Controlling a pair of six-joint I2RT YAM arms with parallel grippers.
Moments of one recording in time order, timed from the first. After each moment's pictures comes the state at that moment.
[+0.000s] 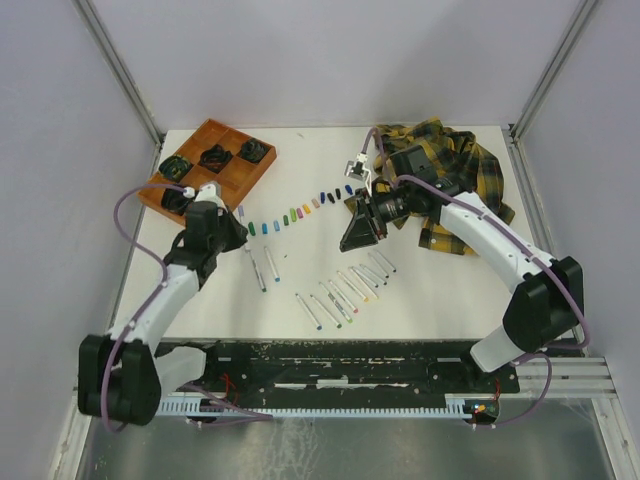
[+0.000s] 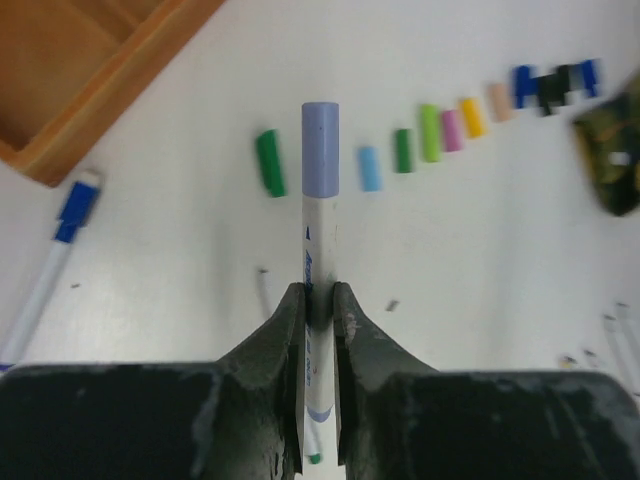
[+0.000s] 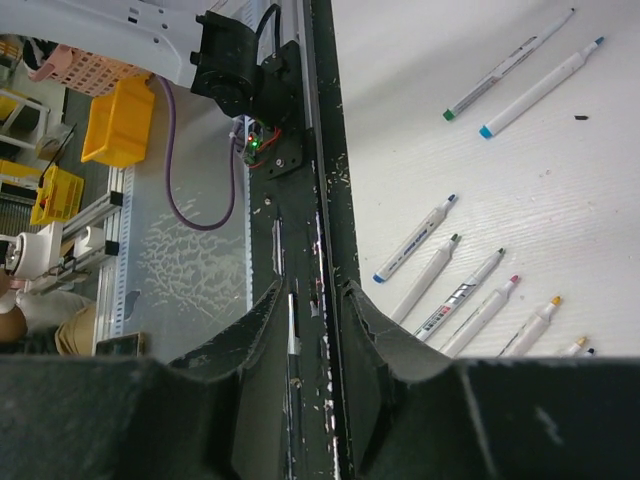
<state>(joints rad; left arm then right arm) -0.16 1.19 0.71 -0.18 -0.07 -0.41 0.48 1.56 1.38 -0.70 -1.11 -0.14</state>
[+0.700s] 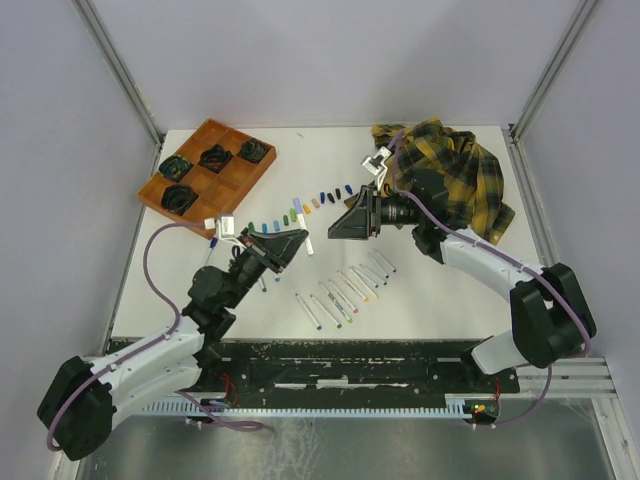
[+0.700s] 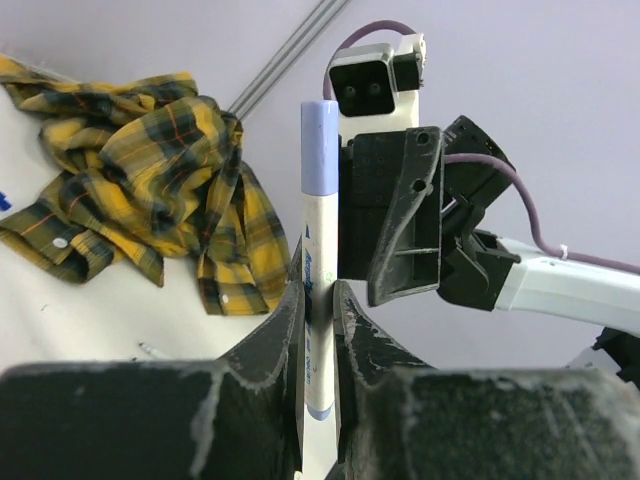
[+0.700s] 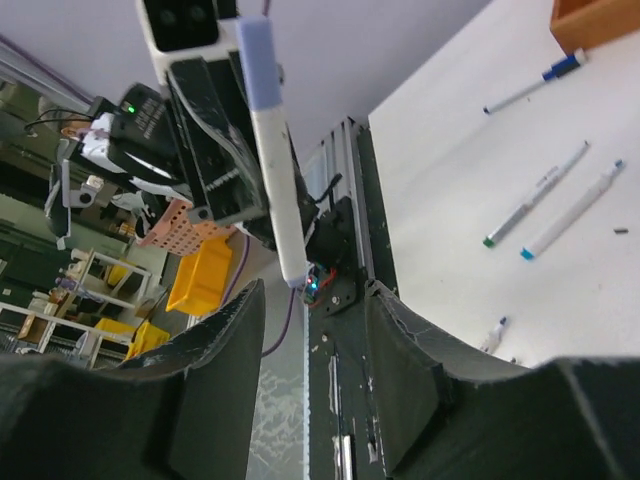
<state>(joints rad) -0.67 0.80 0.29 0.82 0.03 -0.82 0.48 1.46 0.90 0.48 -1.07 0.78</state>
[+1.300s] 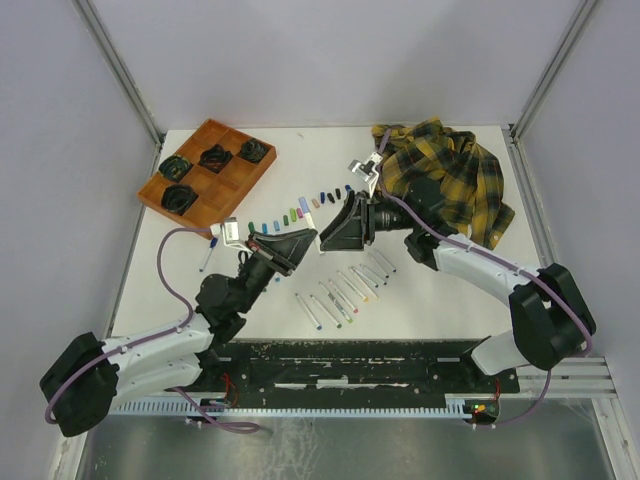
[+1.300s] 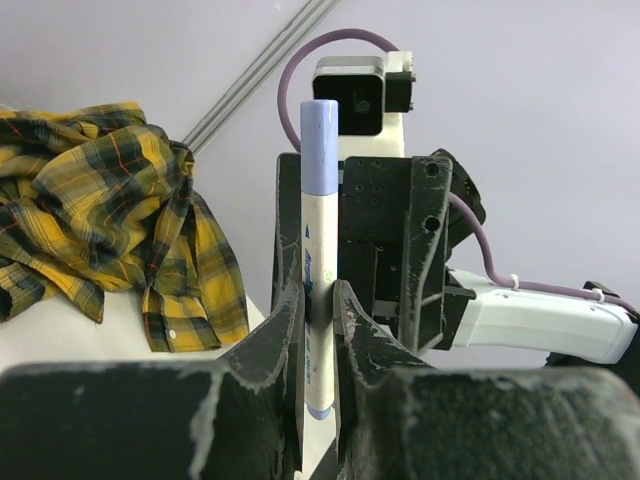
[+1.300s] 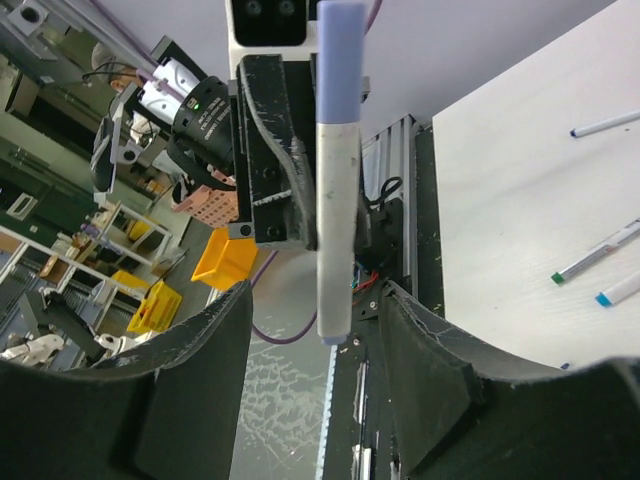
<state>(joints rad) -0.84 0.92 0.28 1.09 -0.14 -0.82 0.56 1.46 0.89 0.74 -1.10 0.90</state>
